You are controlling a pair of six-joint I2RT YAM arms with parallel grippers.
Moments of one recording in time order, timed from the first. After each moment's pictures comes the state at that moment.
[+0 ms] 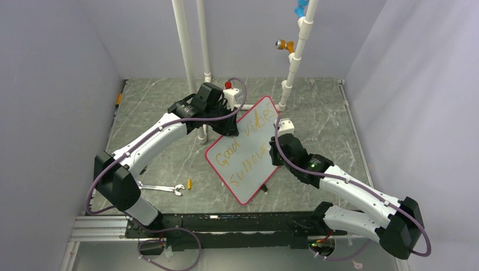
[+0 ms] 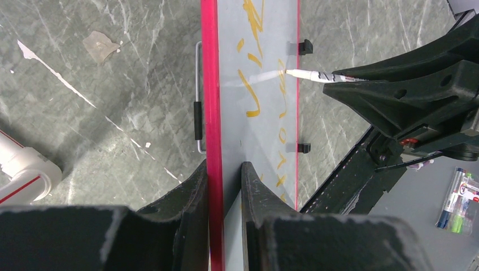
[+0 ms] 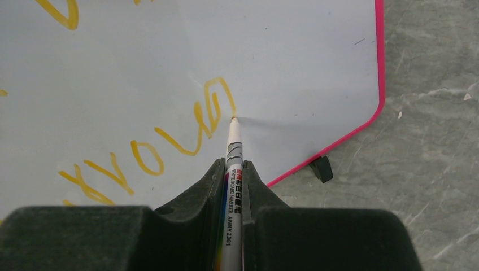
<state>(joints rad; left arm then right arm) -0.65 1.57 1.47 -0.67 0.32 -0.17 0.78 0.99 0.71 -0.37 0.36 0.38</state>
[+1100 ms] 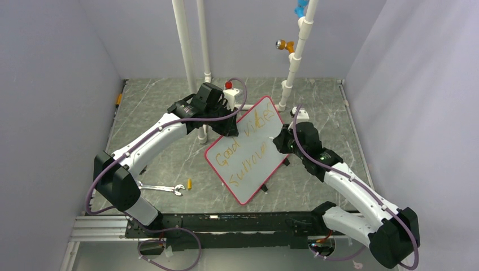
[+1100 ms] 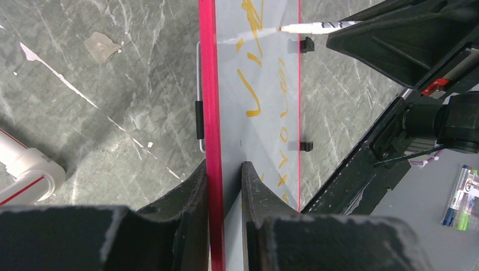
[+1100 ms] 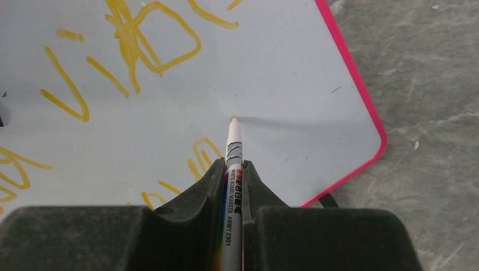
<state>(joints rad) -0.65 1.56 1.47 -0.67 0.32 -0.16 0.51 0.97 0.70 -0.24 0.08 0.41</state>
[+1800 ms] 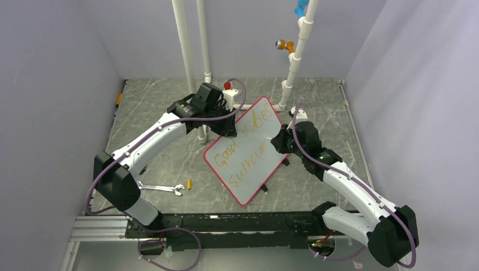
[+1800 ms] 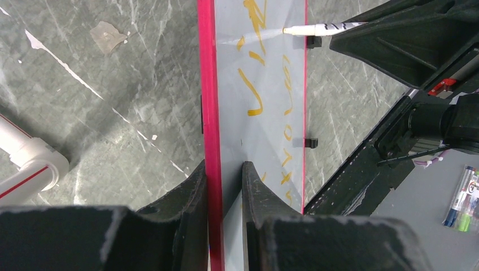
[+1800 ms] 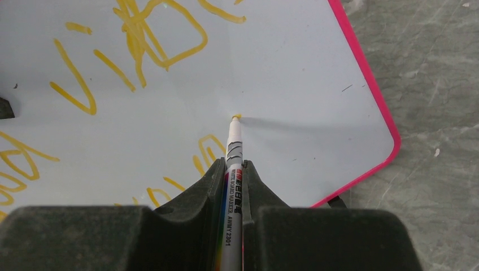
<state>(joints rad) -0.65 1.56 1.47 -0.69 0.31 -0.16 0.49 1.00 0.69 -0.20 -0.01 0.41</state>
